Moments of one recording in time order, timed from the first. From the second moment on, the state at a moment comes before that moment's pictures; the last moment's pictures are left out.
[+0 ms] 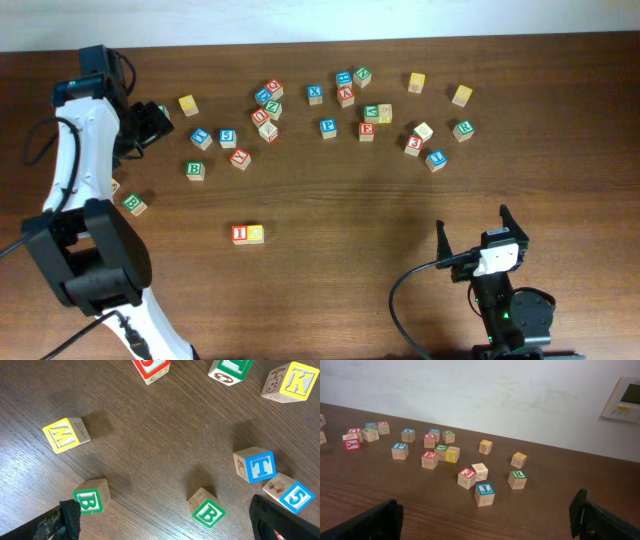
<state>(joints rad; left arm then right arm) 0.21 2.06 1.82 -1.10 -0.11 -0.43 0.00 0.01 0.01 -0.06 -0.13 -0.13</state>
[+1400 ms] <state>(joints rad) 0.21 2.06 1.82 -1.10 -0.10 -0.43 0.00 1.03 1.49 -0.87 -0.26 0.19</state>
